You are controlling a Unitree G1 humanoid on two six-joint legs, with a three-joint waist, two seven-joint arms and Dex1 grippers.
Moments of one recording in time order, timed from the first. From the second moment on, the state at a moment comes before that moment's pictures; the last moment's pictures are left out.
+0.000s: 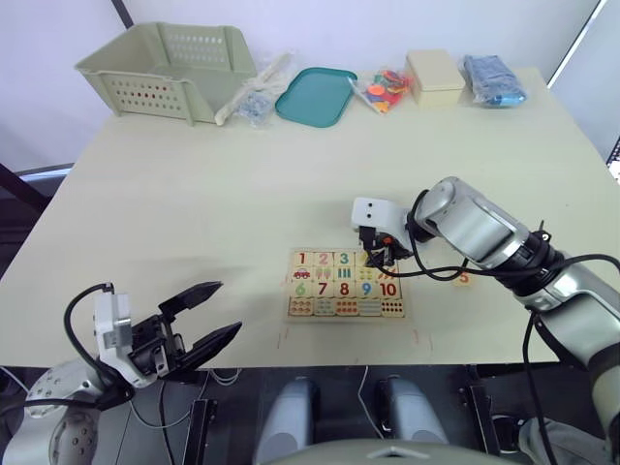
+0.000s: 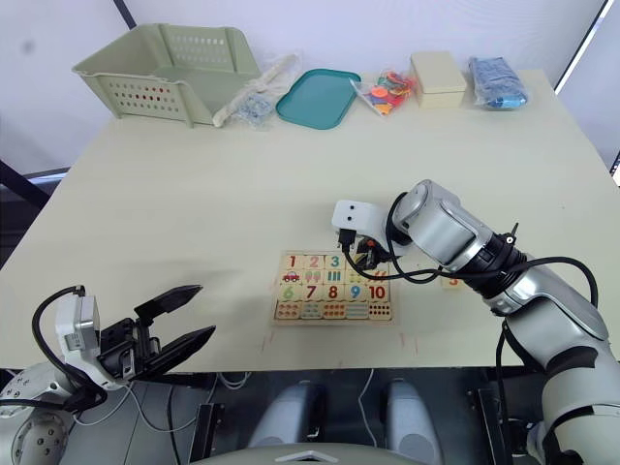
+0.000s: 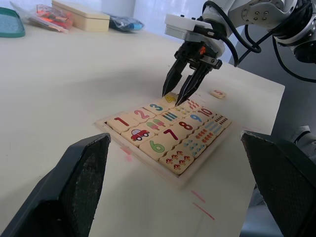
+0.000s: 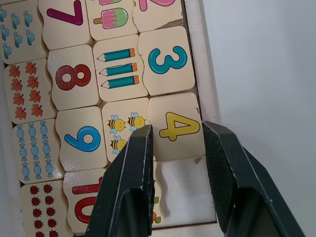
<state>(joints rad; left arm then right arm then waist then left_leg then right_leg) 0.38 0.59 0.43 -0.26 -0.77 0.16 -1.24 -1.00 -0.57 0.74 0.00 0.07 1.00 1.14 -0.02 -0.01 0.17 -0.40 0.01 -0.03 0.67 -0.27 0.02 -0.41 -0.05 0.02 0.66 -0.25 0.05</state>
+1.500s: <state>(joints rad) 0.38 0.58 0.42 -0.27 -0.77 0.14 -1.24 -1.01 -0.57 0.74 0.00 0.06 1.00 1.15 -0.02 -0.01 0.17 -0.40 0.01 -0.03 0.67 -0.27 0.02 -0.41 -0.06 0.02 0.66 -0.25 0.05</state>
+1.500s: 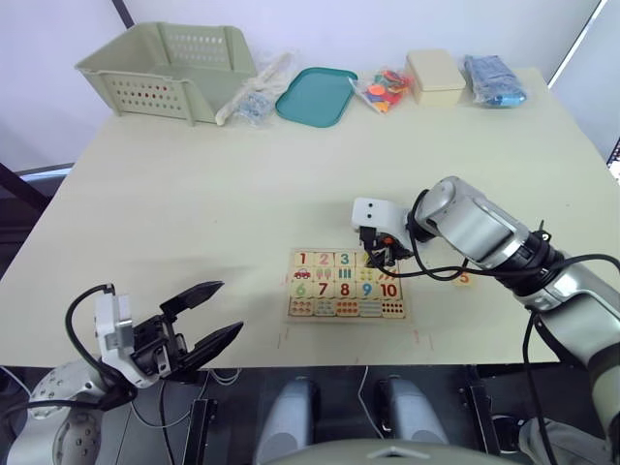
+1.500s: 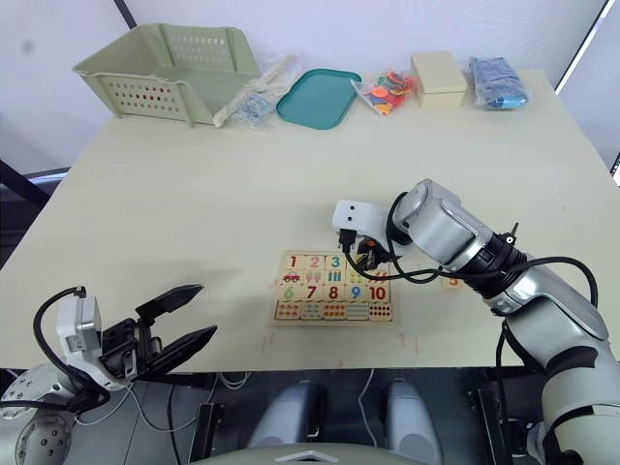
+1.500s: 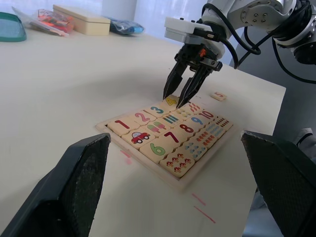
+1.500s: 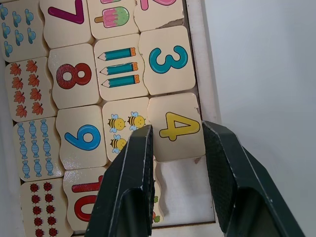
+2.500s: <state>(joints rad) 0.38 0.56 0.42 -0.27 -0.75 0.14 -1.24 -1.03 -0.57 0.75 0.00 0.04 1.02 1.19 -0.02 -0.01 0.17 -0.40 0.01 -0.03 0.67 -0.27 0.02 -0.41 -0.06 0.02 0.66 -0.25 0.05</state>
